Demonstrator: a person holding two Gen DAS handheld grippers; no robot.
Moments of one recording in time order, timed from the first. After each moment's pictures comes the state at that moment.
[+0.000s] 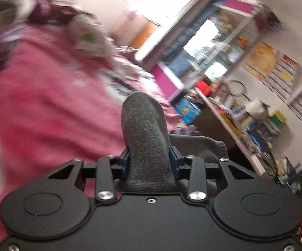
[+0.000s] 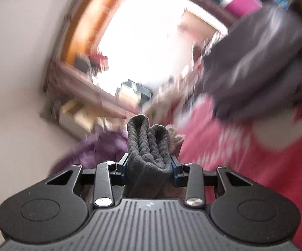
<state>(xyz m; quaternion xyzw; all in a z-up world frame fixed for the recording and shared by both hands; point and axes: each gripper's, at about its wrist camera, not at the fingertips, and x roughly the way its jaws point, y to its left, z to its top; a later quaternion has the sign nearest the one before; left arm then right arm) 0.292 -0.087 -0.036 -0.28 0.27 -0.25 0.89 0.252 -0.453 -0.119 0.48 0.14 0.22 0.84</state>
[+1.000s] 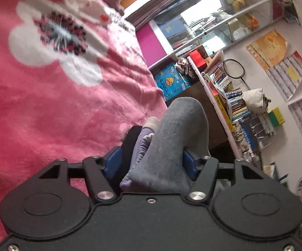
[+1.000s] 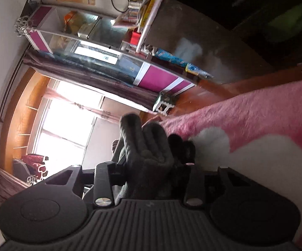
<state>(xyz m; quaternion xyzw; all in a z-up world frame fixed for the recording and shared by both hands) 0.468 -0.240 -0.082 -0.34 0.36 -0.28 0.82 0.297 -0.608 -0.139 0.56 0.06 -0.09 0.82</state>
